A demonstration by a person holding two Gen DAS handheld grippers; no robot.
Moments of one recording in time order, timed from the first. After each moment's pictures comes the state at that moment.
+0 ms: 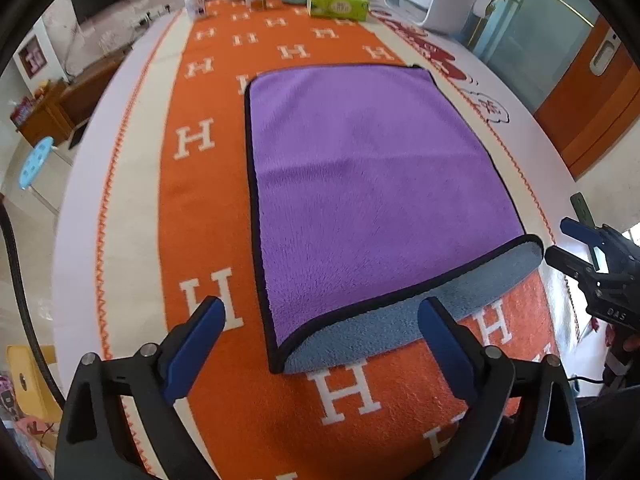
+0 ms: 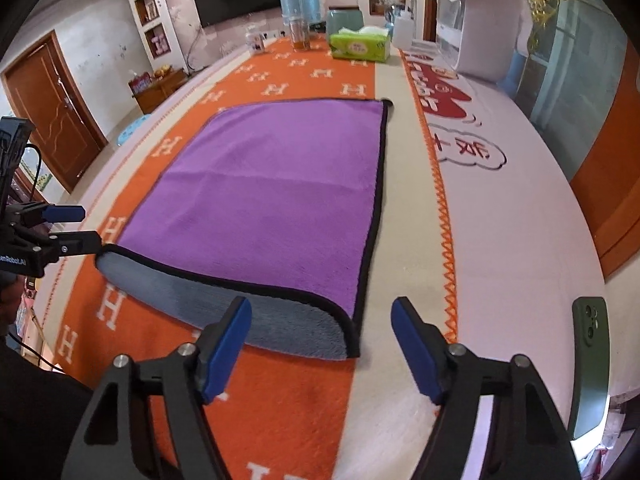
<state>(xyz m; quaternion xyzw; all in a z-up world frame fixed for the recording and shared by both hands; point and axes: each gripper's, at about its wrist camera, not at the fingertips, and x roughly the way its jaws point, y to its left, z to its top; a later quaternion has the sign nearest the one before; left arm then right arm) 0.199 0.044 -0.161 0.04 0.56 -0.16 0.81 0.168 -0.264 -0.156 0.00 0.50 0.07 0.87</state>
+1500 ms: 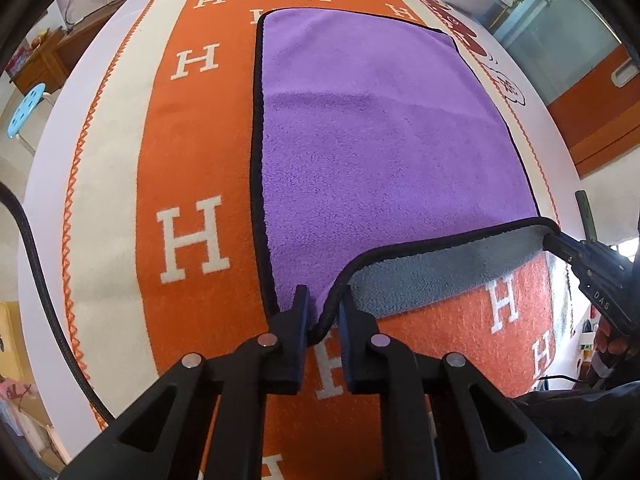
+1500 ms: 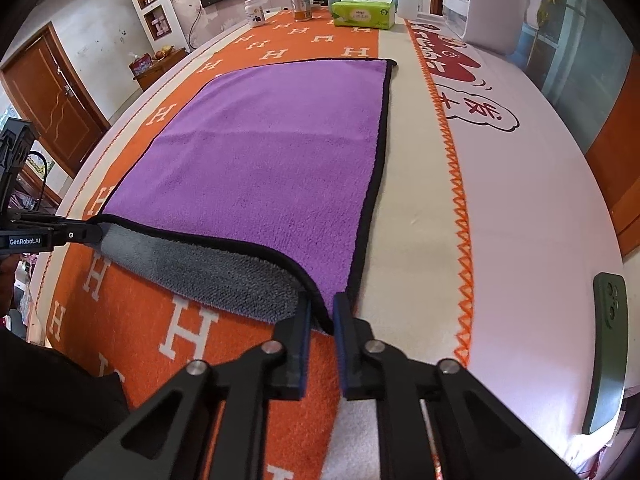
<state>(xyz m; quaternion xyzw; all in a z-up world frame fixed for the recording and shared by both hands) 0.187 0.068 -0.196 -0.01 0.62 -0.15 0.77 0.160 -0.271 -0.179 0.00 0.52 0.10 0.85</state>
